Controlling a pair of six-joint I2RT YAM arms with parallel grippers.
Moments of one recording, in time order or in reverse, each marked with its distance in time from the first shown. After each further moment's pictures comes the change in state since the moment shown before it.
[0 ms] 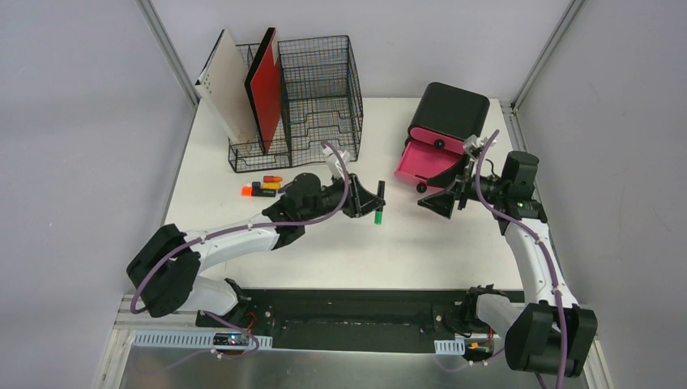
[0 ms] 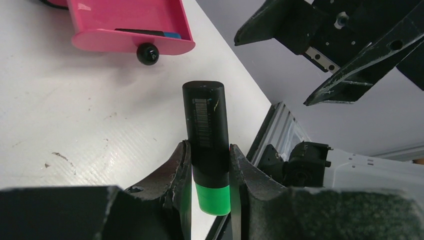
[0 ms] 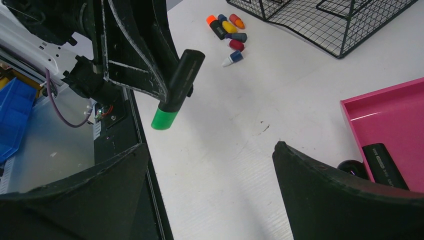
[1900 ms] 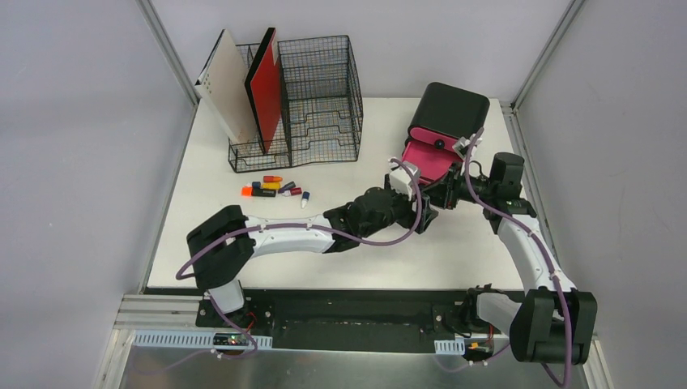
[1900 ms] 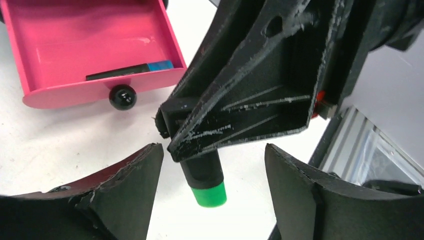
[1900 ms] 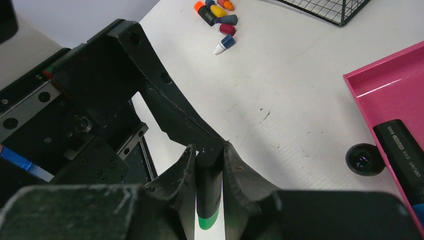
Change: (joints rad) left arm -0.327 0.379 0.391 -0.084 -0.467 0.316; right arm 0.070 0.072 -0.051 0.111 0.137 0.142
